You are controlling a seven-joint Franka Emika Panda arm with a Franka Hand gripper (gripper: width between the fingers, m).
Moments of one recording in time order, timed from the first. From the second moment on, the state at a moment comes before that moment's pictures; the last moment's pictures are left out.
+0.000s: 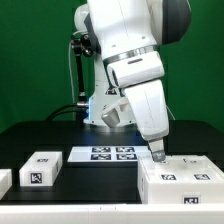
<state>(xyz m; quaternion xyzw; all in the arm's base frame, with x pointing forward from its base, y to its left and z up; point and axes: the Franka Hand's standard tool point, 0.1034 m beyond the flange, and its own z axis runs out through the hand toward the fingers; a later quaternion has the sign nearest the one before) 0.567 0.061 0.070 -0.70 -0.70 -0.12 0.07</state>
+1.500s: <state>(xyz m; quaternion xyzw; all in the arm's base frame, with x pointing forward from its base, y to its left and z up) 0.532 0.088 0.086 -0.84 -0.52 -0.14 0.05</state>
